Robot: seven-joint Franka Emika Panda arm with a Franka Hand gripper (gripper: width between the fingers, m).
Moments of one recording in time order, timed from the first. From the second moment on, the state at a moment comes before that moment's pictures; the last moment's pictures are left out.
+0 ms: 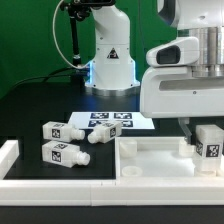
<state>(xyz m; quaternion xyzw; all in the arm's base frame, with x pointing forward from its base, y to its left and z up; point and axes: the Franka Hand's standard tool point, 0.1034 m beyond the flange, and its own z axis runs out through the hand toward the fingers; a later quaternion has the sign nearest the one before) 0.638 0.113 0.074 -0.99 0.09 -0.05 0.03</state>
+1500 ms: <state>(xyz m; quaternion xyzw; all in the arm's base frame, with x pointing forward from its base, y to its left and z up) 0.636 0.109 0.074 -0.96 0.29 -0.02 0.06</state>
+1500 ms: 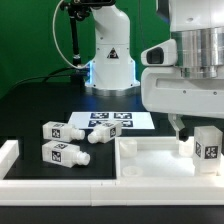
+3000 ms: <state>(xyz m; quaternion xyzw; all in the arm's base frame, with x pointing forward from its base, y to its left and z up) 0.639 0.108 0.074 -0.89 0.45 -0.03 0.05</state>
